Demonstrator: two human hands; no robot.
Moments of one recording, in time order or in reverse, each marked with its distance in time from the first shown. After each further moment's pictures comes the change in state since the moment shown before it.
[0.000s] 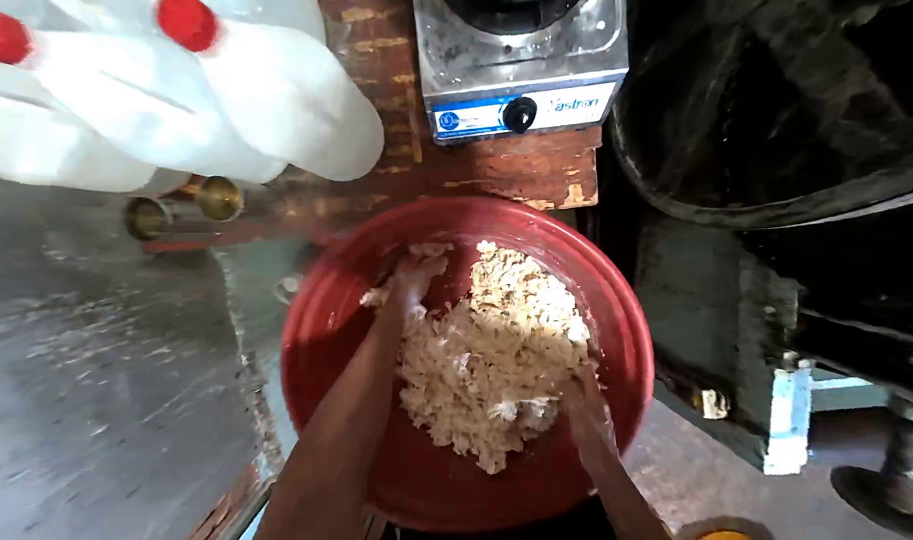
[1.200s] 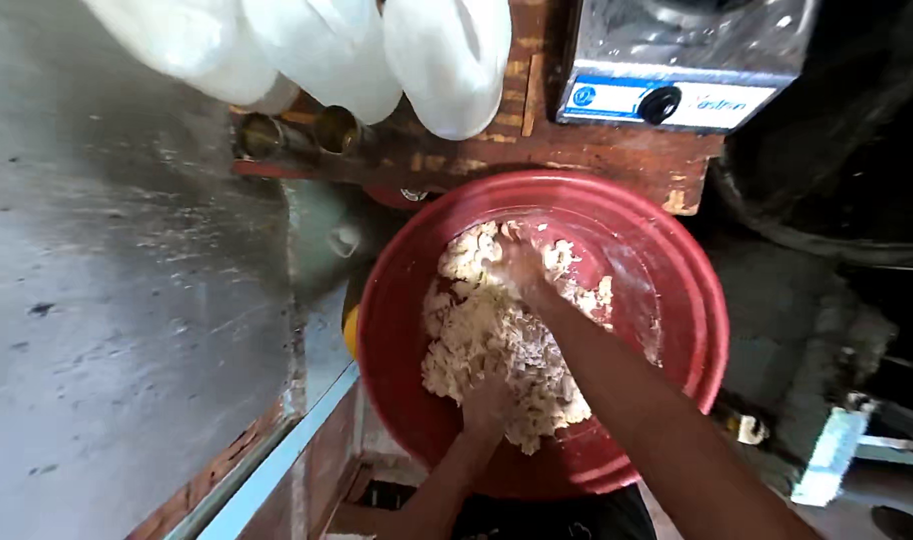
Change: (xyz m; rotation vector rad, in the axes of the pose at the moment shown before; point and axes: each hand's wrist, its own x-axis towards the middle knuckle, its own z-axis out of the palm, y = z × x) left_hand -0.215 -0.102 0.076 0.695 -0.001 -0.094; right_hand 0.120 -0.145 0.230 -1.023 -0.349 -0.728
